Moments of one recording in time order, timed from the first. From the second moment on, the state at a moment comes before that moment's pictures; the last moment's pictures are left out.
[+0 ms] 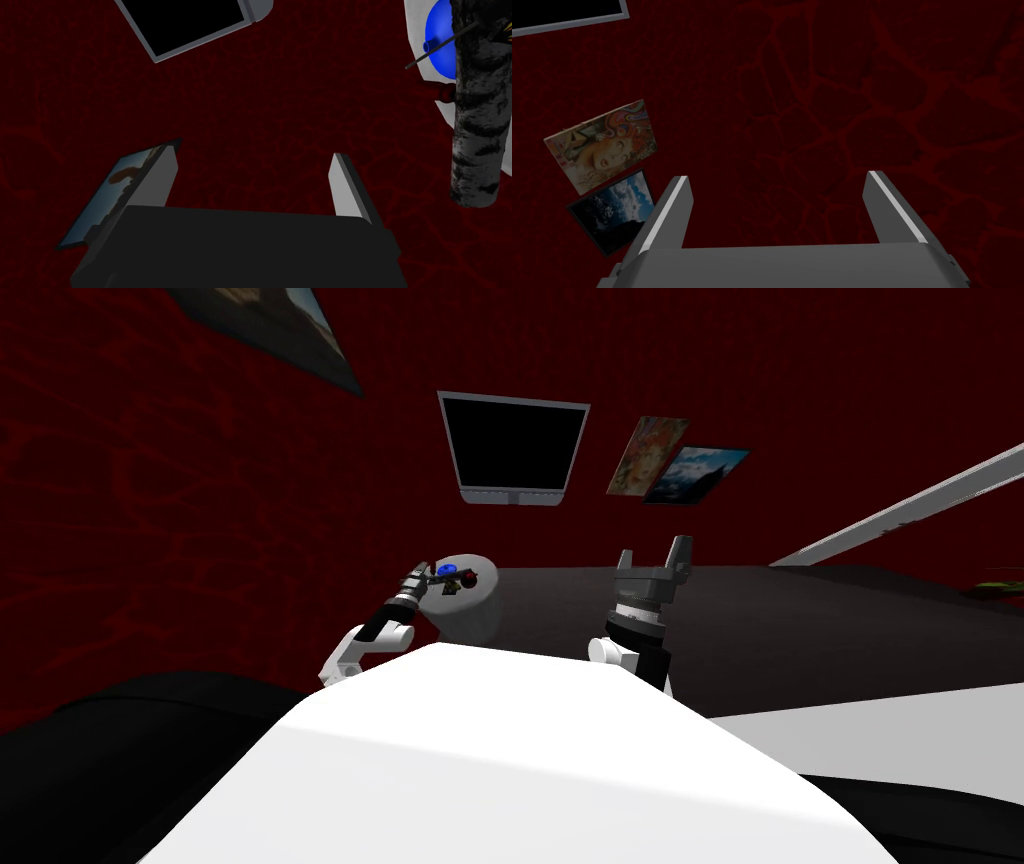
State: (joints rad) left arm 0.49 0.35 0.22 -2.14 0.19 0.18 -0.13; right arm 0.46 0.02 0.00 -2.38 -0.04 -0.40 -0.07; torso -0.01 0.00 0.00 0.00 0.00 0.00
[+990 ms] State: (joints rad) left arm 0.46 0.39 0.36 -2.02 0.20 0.45 -0.21; right arm 0.46 0.02 0.00 -2.38 -0.04 -0.40 -0.07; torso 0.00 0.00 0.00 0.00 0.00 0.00
